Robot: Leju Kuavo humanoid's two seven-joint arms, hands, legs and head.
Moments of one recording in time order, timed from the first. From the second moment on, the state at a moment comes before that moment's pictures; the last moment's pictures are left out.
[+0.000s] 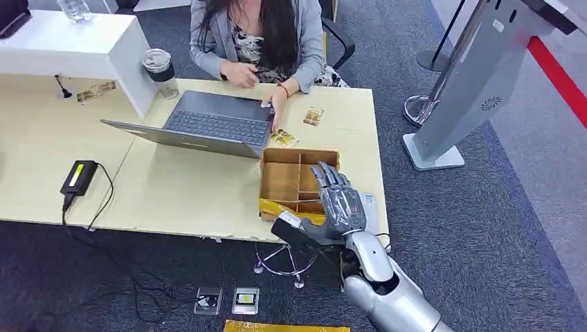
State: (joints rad) left arm -0.20 0.32 -1.34 -0.17 1.06 0.04 -0.20; right arm -0.40 -0.09 0.63 -1.21 1.24 -0.23 0.20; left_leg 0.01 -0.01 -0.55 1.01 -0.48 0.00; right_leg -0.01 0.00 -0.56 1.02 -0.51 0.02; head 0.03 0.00
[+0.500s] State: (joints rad) left arm -0.20 0.33 -1.34 -0.17 1.05 0.04 -0.20; right arm -0.44 -0.08 0.64 -1.05 1.19 -0.31 0.22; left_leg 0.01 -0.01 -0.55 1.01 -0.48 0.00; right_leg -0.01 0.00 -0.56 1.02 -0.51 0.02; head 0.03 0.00
